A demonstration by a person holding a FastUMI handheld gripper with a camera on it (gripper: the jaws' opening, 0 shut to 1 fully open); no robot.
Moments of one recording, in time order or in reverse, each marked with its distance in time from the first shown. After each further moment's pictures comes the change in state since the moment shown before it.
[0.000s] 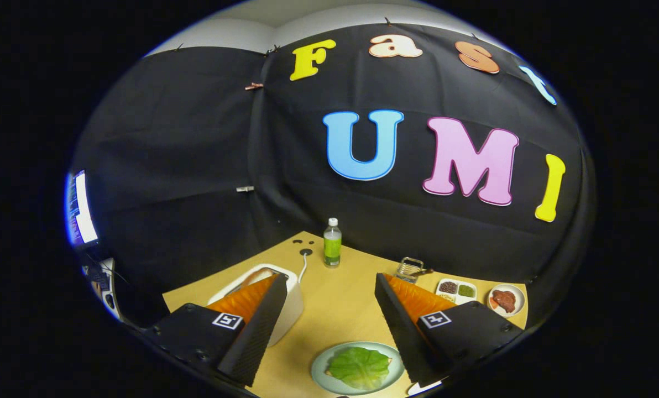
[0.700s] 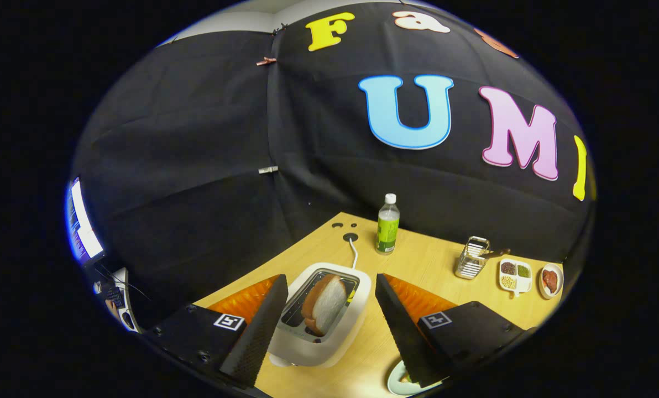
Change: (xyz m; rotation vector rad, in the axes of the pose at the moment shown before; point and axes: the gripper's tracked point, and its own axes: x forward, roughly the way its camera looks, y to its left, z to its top) arm 0.108 0.120 -0.066 0.071 0.188 0.077
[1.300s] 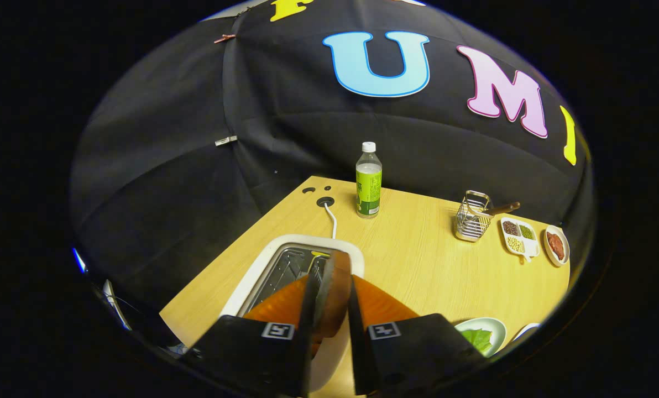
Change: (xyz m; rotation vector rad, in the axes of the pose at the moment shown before) arm 0.068 -0.024 -0.056 0.119 0.146 -0.135
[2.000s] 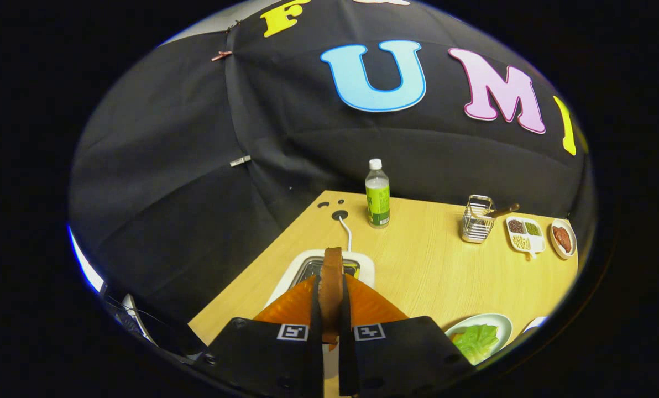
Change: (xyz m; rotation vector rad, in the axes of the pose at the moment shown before) arm -0.054 0.009 0.042 0.064 -0.089 0.066
